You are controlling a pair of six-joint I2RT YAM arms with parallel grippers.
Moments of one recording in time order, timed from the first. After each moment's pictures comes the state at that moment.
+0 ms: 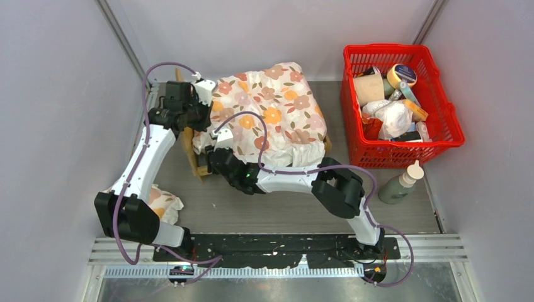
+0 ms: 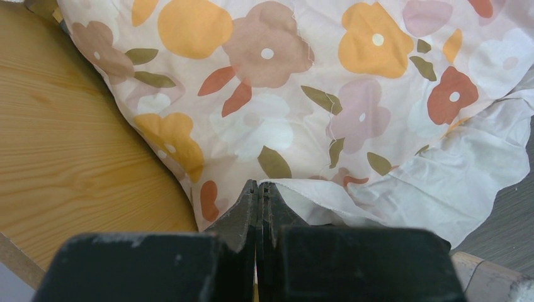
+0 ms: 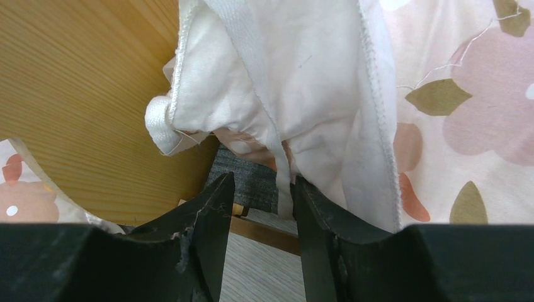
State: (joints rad) left arm -0.17 1.42 1.38 -0.72 0.20 0.22; right arm 1.18 2.09 1.51 0.20 0.54 0.50
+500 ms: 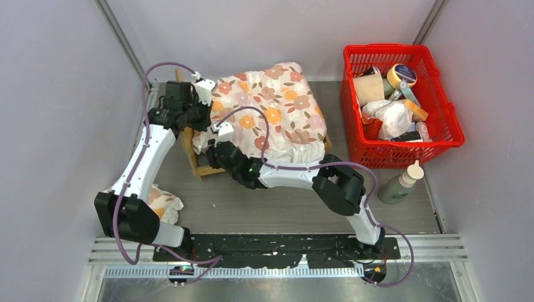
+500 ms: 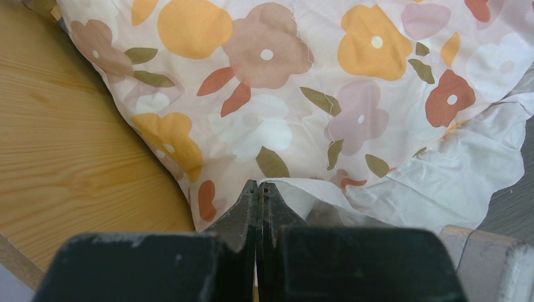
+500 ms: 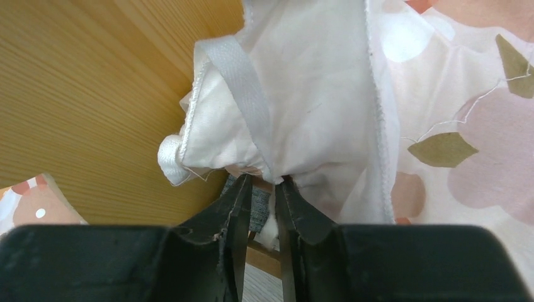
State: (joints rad) left arm -0.17 1.42 1.38 -0.71 0.20 0.21; right arm 1.14 2.09 1.51 0.28 0.43 0.46
